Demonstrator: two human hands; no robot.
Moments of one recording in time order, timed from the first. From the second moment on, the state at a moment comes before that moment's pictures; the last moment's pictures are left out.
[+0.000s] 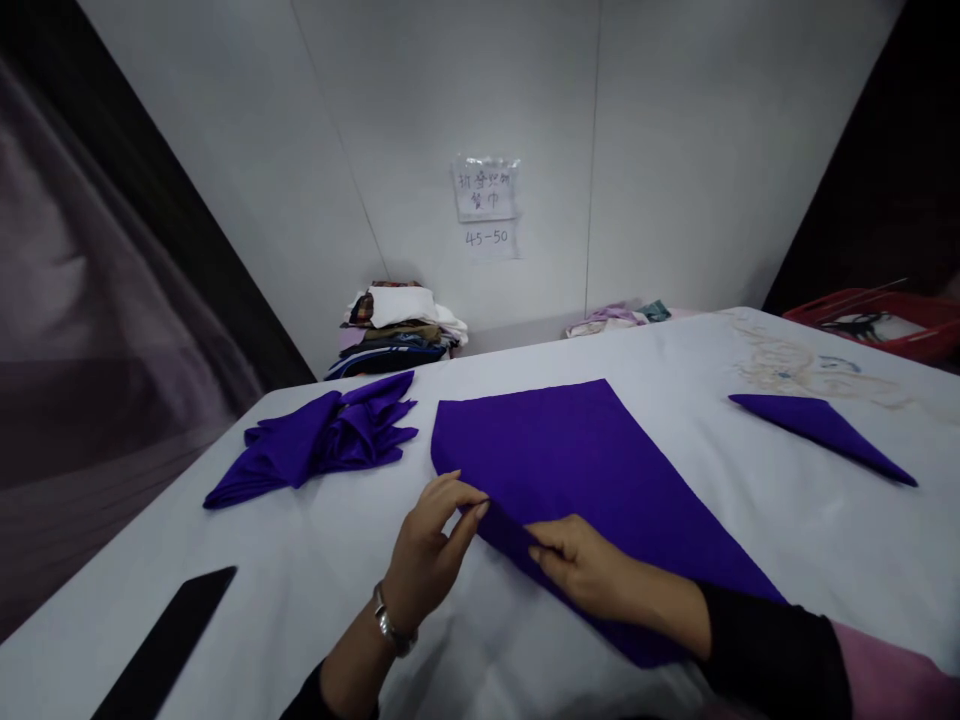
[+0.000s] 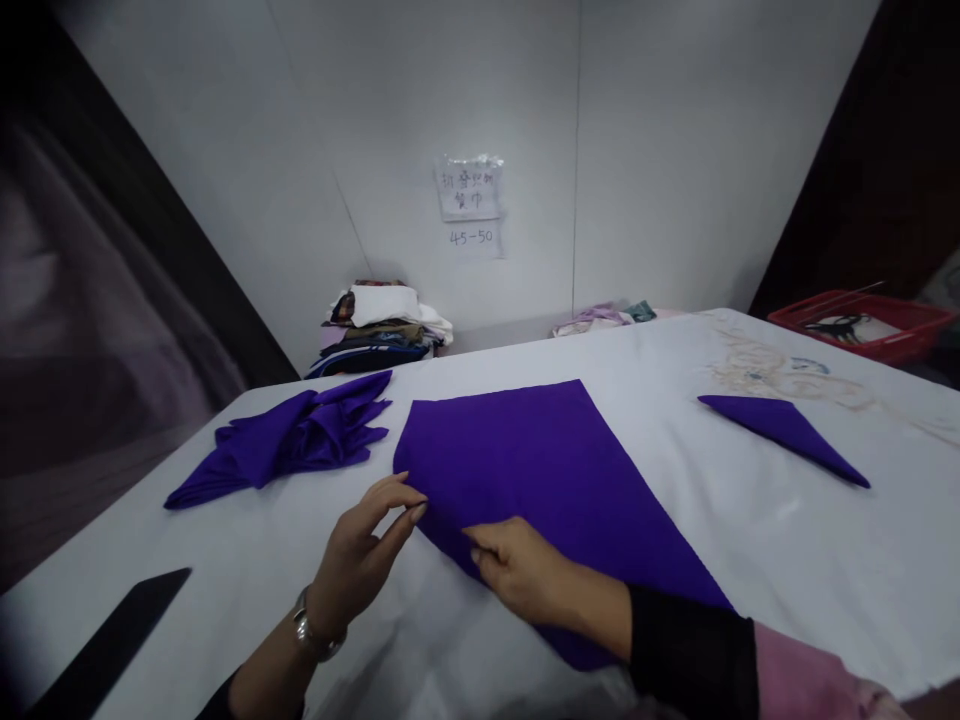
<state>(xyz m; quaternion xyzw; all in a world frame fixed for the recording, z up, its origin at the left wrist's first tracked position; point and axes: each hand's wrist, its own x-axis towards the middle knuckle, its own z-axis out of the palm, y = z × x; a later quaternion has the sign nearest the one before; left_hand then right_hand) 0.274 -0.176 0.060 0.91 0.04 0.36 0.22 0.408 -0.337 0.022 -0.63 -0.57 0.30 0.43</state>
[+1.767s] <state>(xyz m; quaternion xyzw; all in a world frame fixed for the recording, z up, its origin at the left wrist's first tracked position) 0.330 0.004 0.019 0.80 0.41 0.10 0.43 0.674 -0.290 -0.023 -0.93 -0.34 0.05 0.11</state>
